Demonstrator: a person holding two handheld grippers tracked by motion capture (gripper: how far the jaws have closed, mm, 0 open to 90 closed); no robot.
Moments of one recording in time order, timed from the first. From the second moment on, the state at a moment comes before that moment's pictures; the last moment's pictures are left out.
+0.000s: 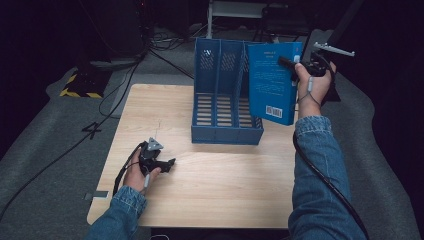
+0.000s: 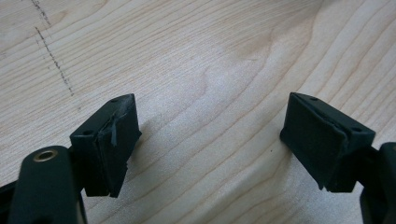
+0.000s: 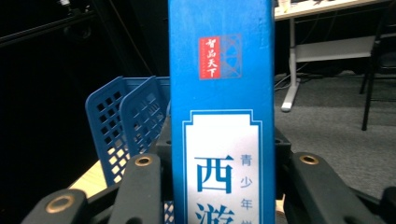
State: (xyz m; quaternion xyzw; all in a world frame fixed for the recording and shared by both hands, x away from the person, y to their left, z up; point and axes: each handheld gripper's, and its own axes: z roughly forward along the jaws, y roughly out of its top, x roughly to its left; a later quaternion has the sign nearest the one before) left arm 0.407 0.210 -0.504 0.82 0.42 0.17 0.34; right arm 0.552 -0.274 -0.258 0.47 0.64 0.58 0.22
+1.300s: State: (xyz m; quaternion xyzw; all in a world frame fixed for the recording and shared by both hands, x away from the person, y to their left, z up) left arm 0.407 0.209 -0.504 0.82 0.43 0.16 0.34; right arm 0.577 -0.182 -0.278 0.48 0.65 0.54 0.27
